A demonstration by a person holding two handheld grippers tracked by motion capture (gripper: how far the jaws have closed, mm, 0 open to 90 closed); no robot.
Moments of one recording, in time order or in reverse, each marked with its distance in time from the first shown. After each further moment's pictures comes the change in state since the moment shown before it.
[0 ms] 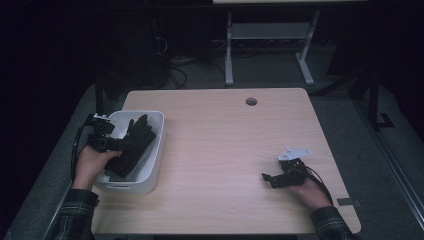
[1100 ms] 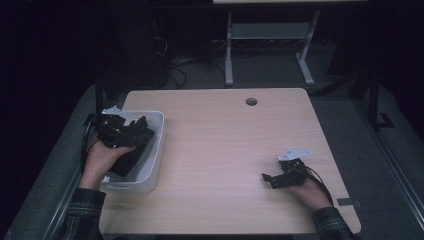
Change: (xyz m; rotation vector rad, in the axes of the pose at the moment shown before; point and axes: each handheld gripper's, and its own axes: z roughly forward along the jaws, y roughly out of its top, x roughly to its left) left arm -0.055 0.027 -0.014 -0.174 -0.070 0.149; right arm 0.000 0.000 0.000 0.000 0.001 0.000
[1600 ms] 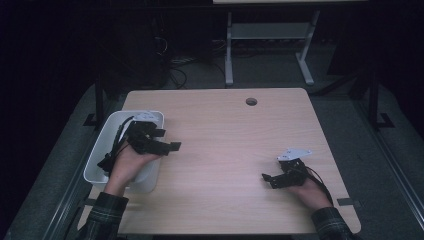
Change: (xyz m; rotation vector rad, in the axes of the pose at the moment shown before) left arm -0.078 0.011 0.034 -0.027 -0.182 0.126; right arm 0.000 0.000 0.000 0.000 -0.001 0.000
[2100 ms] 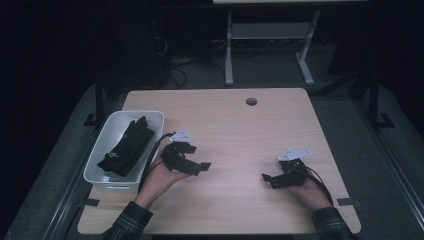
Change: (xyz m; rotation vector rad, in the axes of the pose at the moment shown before) left arm -0.057 -0.019 0.067 0.046 -0.112 0.082; right arm 0.000 0.000 0.000 0.000 0.000 -0.002
